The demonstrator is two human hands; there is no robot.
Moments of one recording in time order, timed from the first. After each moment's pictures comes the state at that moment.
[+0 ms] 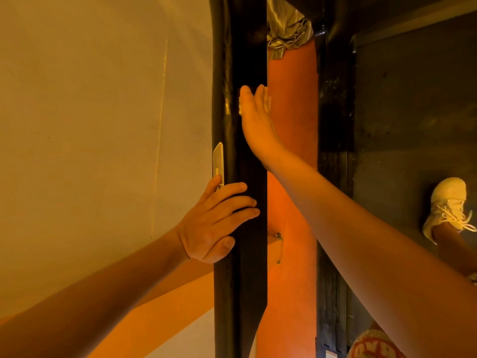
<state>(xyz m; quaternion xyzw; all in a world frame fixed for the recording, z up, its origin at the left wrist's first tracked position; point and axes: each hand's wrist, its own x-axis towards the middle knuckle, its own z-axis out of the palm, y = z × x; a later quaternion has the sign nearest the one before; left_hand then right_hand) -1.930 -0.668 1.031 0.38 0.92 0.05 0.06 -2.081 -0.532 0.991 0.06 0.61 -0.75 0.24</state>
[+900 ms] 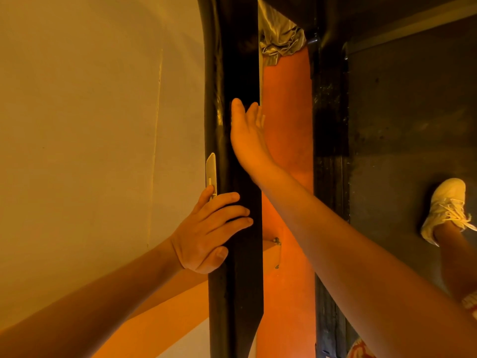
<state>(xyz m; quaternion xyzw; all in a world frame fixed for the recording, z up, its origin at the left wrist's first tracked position) -1.929 -0.670 1.029 0.37 0.93 0.06 0.05 -2.075 -0.535 0.998 0.09 0.61 -0.74 0.27</state>
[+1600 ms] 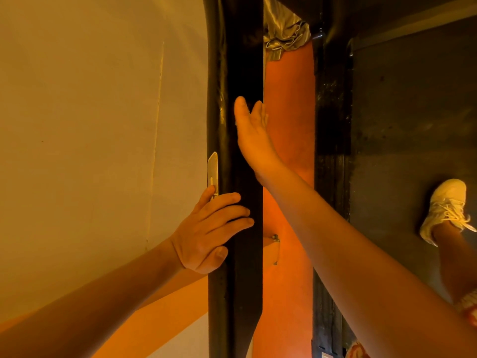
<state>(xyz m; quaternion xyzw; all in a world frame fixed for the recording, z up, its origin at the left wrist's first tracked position) -1.929 -0.669 1.028 0.36 0.93 0.08 0.04 -2.073 -0.530 0.994 0.08 0.60 -0.75 0.27</state>
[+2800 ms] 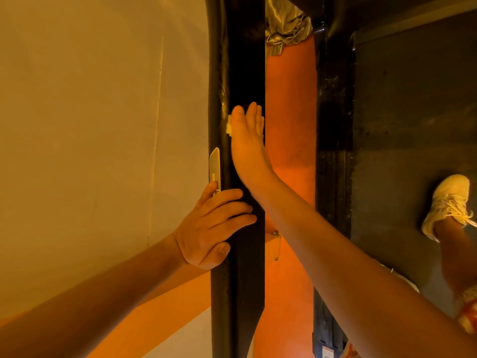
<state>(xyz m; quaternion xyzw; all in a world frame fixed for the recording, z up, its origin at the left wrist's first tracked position) -1.930 -0.669 1.027 0.37 0.93 0.08 0.04 -2.050 -0.542 1.001 0.10 0.58 -0.77 0.26</state>
